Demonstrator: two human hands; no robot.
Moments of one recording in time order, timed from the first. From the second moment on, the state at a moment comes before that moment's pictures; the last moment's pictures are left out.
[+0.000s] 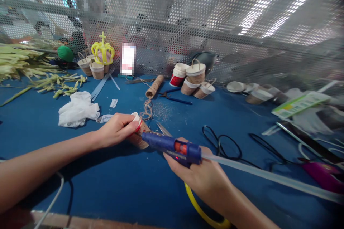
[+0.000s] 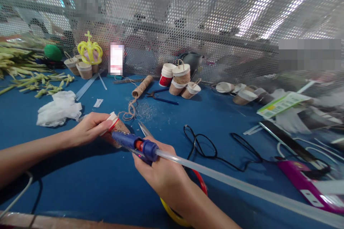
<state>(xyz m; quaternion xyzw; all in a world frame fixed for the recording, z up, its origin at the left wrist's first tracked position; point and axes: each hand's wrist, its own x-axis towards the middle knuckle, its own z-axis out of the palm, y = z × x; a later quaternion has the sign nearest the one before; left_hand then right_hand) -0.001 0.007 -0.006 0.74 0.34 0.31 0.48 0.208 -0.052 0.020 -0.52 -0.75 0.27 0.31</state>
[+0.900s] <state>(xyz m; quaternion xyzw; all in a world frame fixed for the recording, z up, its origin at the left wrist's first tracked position) -0.002 0.008 -0.005 0.80 0.36 0.30 0.37 0.210 -0.032 0.032 -0.60 -0.66 0.36 0.28</state>
